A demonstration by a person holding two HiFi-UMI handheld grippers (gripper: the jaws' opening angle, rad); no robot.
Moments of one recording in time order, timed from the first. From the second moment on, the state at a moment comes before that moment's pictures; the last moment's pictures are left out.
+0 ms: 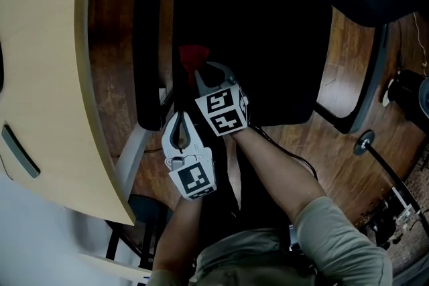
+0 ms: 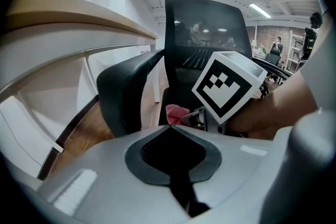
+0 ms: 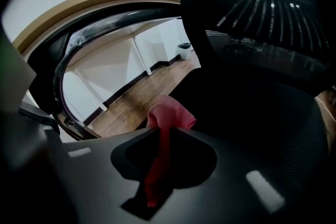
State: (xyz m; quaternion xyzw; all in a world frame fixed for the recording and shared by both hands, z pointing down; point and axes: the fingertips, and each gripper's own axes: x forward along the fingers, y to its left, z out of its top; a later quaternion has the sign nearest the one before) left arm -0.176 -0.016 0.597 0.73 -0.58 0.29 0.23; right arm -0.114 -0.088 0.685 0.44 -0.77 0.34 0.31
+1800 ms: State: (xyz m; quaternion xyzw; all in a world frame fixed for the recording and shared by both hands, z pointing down) left arm -0.028 -0.021 0.584 0.82 -0.45 0.29 0.19; right arm 0.166 -0.034 0.646 0.70 -0.57 0.36 0.23
